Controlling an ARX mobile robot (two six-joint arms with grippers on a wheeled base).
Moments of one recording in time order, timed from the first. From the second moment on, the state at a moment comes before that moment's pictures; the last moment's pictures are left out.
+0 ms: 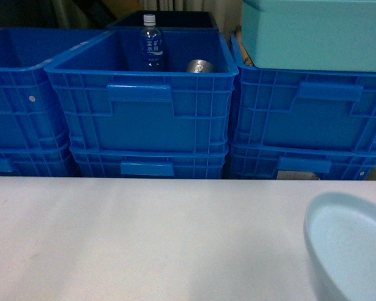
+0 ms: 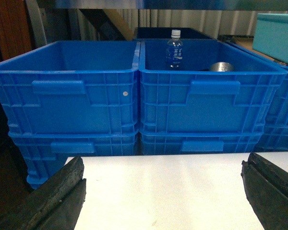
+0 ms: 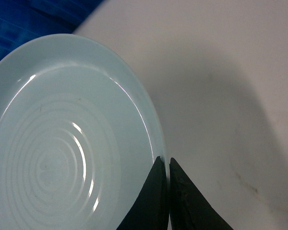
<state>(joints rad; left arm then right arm) 0.00 0.01 0.01 0.00 0.00 0.00 -0.38 1.67 0.37 0.47 -0.60 0.32</state>
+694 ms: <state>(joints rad) 0.00 0.01 0.01 0.00 0.00 0.00 -0.37 0.90 0.46 0.05 -0.62 0.03</state>
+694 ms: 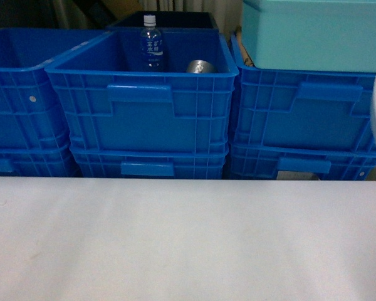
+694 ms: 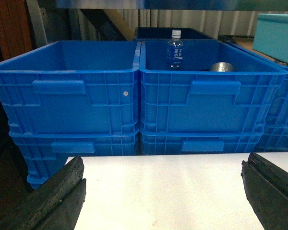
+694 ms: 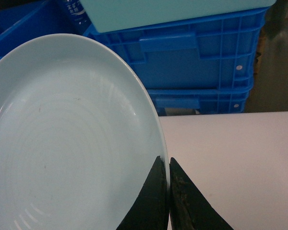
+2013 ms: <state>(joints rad) 0.00 0.01 0.01 0.00 0.00 0.00 -0.12 0.85 0.43 0.10 -0.35 0.02</state>
